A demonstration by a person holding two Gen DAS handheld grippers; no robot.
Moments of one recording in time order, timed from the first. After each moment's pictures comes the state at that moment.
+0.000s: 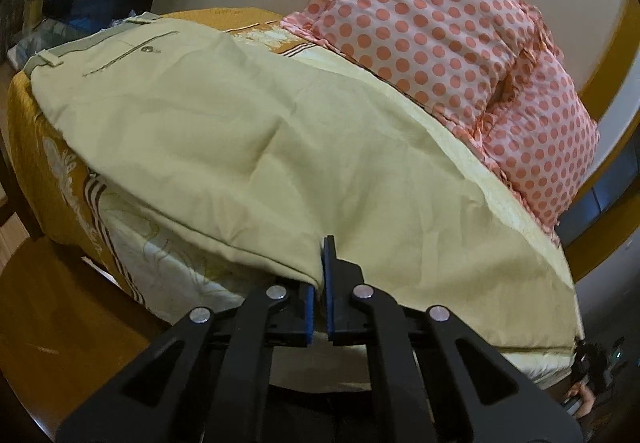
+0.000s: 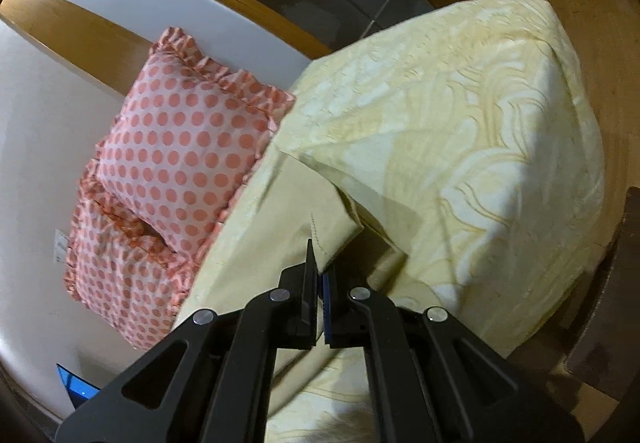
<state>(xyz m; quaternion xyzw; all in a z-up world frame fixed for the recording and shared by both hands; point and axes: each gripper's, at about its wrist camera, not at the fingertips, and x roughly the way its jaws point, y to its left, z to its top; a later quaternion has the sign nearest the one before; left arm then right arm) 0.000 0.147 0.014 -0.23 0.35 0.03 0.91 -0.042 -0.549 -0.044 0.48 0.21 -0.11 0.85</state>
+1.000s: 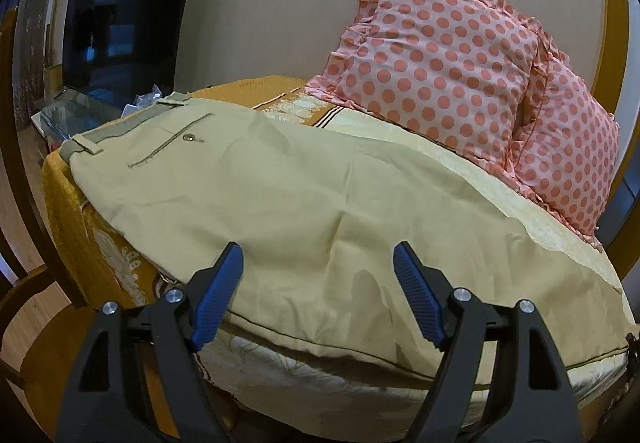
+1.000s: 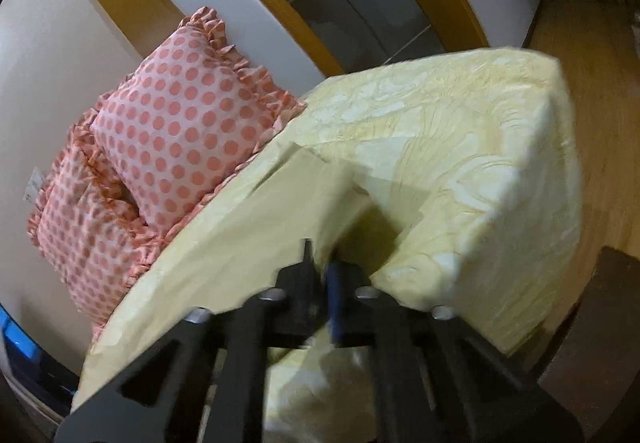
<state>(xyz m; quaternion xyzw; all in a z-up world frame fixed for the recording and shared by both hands) 0.000 0.176 0.026 -0.16 0.27 0.10 0.94 -0.044 -0.507 -0.033 0.37 0.17 -0.12 0.90</state>
